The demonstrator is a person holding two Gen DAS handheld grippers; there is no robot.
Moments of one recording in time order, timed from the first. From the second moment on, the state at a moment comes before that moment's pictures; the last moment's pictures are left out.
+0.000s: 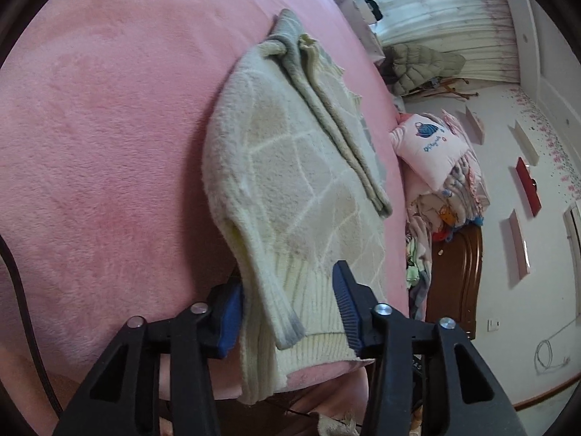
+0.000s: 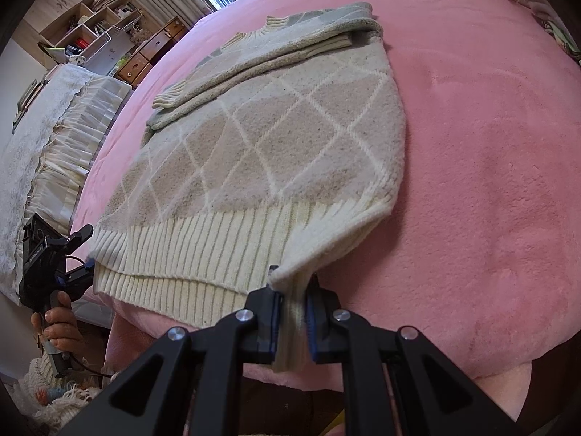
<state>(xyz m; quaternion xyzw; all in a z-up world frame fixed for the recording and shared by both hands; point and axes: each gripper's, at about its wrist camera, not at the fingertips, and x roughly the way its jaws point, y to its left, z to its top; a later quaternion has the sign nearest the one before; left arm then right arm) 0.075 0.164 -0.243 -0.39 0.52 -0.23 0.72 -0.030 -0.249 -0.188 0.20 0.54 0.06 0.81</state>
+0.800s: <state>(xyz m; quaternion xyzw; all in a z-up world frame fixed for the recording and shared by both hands) 0.115 0.117 -0.161 -0.26 0.50 -0.22 0.79 -0.002 -0.252 -0.122 0.18 0.47 0.08 0.86</state>
